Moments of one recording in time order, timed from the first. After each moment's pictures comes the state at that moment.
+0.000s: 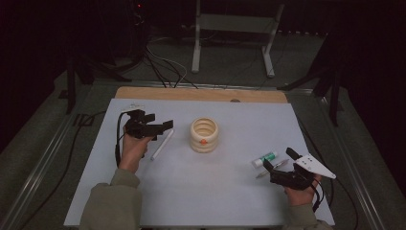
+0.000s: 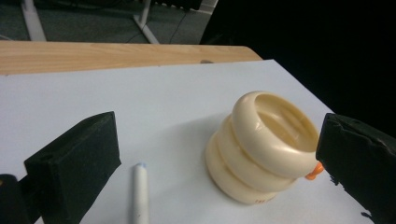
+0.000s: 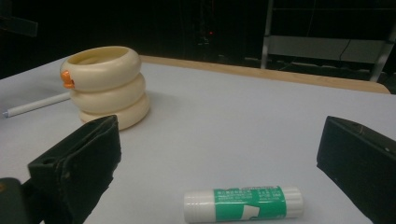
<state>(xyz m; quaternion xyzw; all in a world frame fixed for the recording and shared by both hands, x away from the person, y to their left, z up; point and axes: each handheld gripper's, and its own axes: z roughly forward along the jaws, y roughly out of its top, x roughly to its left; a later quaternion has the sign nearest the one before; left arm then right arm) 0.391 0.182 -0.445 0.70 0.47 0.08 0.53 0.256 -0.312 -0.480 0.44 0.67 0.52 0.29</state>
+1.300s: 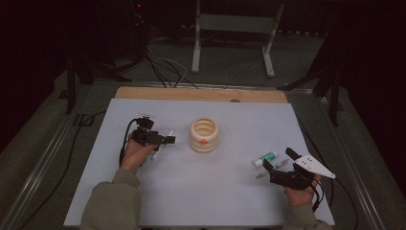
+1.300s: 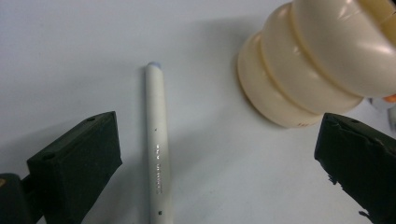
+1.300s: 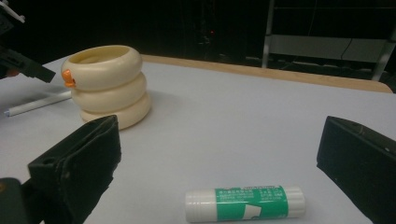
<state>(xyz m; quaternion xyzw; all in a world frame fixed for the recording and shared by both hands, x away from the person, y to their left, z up) 0.408 0.173 -0.494 0.77 0.50 -0.02 0.40 0.256 -0.312 -0.480 0.44 0.67 0.52 0.29</state>
